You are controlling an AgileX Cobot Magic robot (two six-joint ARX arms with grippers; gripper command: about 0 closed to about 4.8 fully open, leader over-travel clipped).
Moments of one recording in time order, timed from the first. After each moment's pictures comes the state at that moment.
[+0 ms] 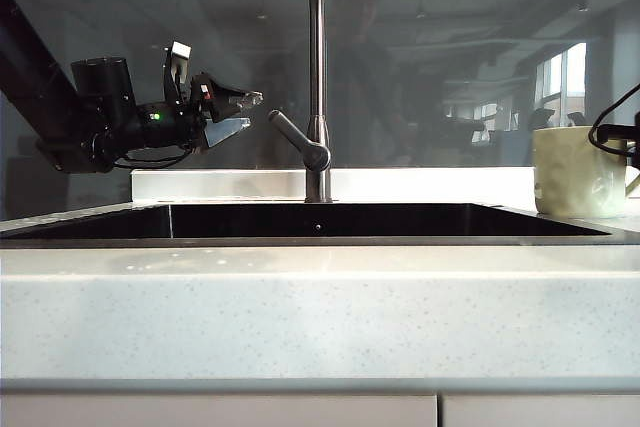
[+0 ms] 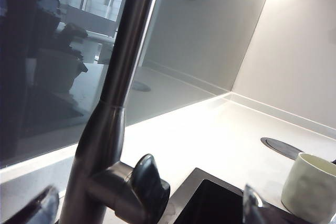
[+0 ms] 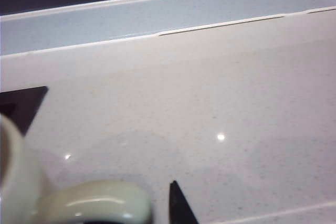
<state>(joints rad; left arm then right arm) -0.08 2.54 1.96 1.04 1.01 -0.63 -0.16 1.68 0.64 0.87 0.00 0.09</state>
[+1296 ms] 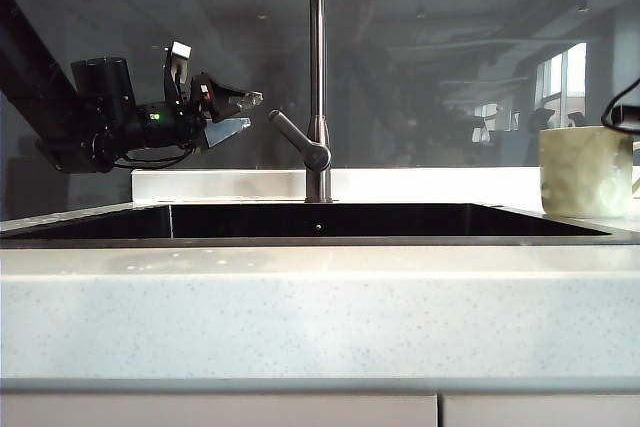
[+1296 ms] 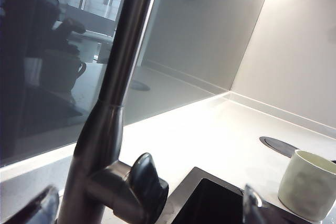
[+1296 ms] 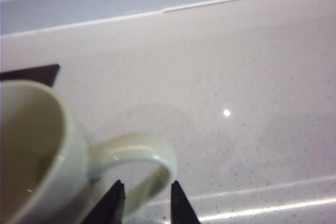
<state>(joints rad) -0.08 2.54 1.96 1.04 1.01 -0.63 -0.19 1.52 0.64 0.62 -0.06 0.09</state>
